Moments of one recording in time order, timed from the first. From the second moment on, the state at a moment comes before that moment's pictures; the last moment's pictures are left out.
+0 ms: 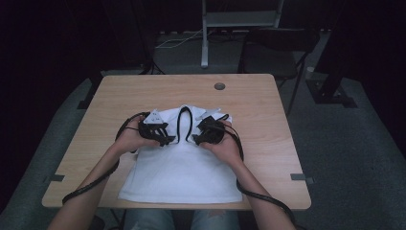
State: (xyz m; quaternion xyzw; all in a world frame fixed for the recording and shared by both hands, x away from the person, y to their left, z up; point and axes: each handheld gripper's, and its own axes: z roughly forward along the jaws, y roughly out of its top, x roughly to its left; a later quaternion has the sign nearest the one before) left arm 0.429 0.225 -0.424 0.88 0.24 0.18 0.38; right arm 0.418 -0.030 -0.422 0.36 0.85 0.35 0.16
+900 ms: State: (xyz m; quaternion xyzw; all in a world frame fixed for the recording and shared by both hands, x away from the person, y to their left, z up) left arm 0.397 0.288 -0.412 0.80 0.31 0.25 0.45; right arm 0.397 -0.124 -0.409 0.45 0.79 0.38 0.18
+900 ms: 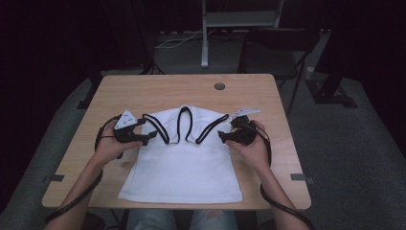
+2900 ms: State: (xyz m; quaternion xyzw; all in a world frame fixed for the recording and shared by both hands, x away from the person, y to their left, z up) left arm 0.498 0.300 -0.425 0.81 0.41 0.19 0.37; right arm 0.491 -0.124 -0.412 0.49 0.79 0.32 0.16
